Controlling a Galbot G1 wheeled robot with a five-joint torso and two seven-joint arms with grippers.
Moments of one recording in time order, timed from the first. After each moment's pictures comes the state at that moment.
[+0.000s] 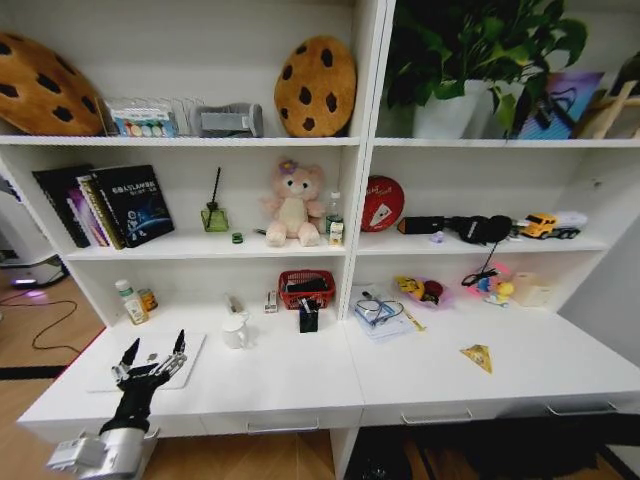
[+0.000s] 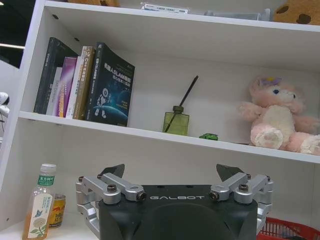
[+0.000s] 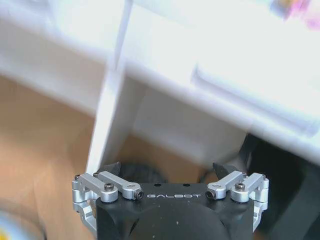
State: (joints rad) left arm 1.75 -1.52 -0.91 -2.32 -0.44 -0.02 0.12; right arm -2.16 1.23 0.58 1.85 -0.12 0.19 0.07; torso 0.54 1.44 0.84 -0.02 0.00
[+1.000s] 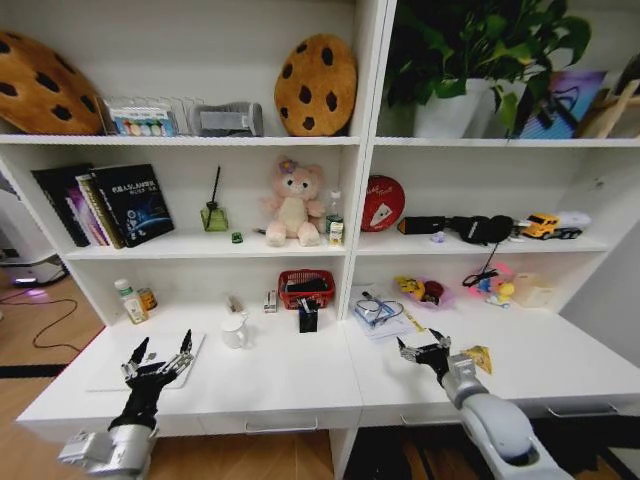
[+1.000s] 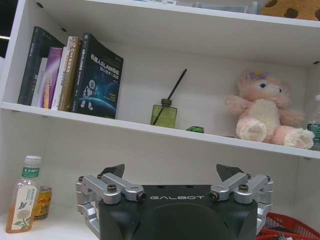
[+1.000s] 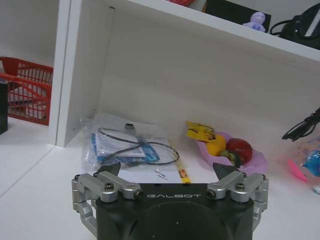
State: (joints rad) left arm 1.75 -1.50 -0.90 -2.32 -0.44 -0.01 0.13; right arm -1.46 1.07 0.71 2.04 0.25 -0.43 -0.04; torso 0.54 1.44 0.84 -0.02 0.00
